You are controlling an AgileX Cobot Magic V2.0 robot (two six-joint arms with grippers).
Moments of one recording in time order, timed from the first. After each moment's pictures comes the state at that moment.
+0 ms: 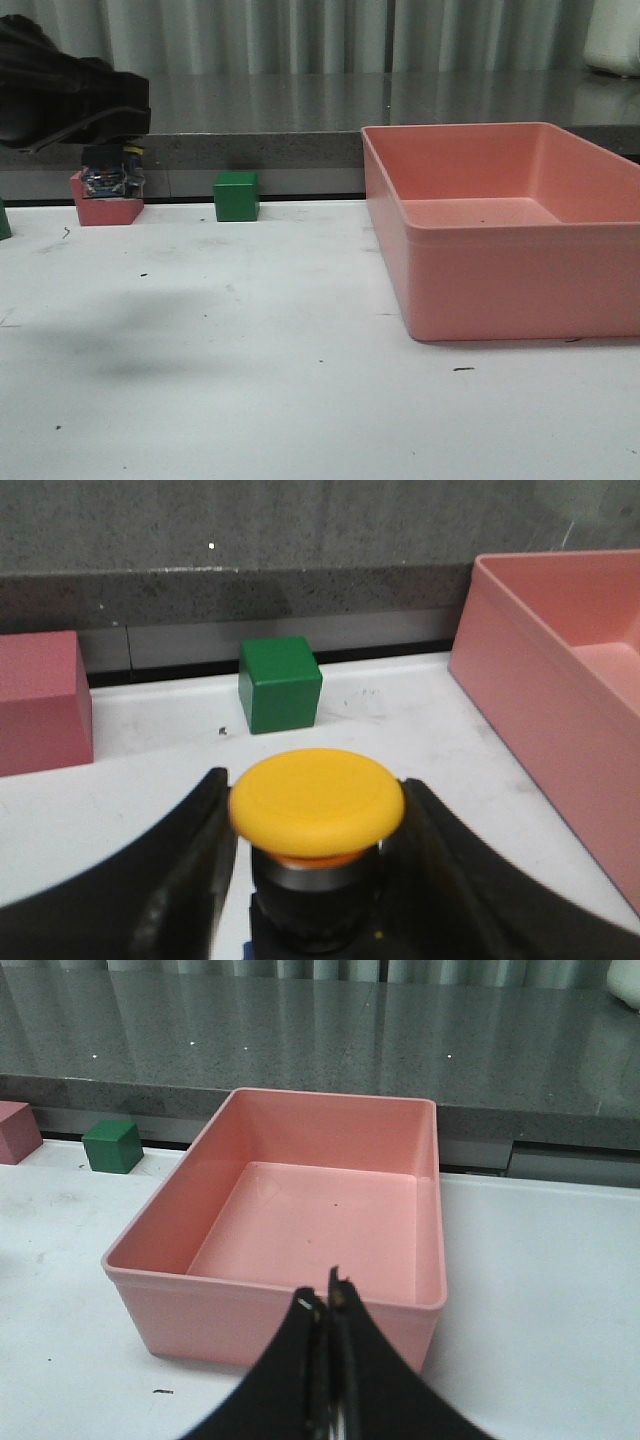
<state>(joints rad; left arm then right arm) -0.38 1.50 -0.60 0.04 -0.54 -0.19 0.18 0.14 -0.36 -0.02 0.46 0.06</state>
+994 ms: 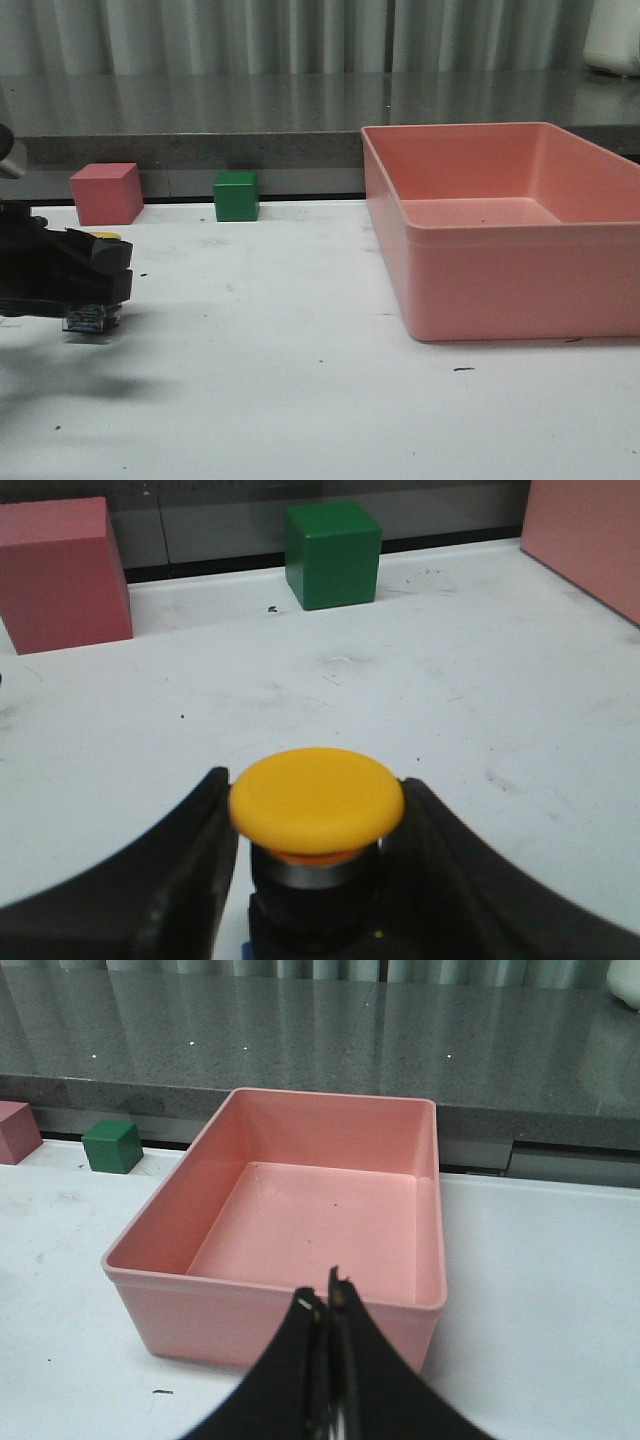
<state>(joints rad) -0.38 1.92 -0.40 -0.03 -1.15 -0.06 0.18 0.14 -0.36 -0.02 0.46 0.06</state>
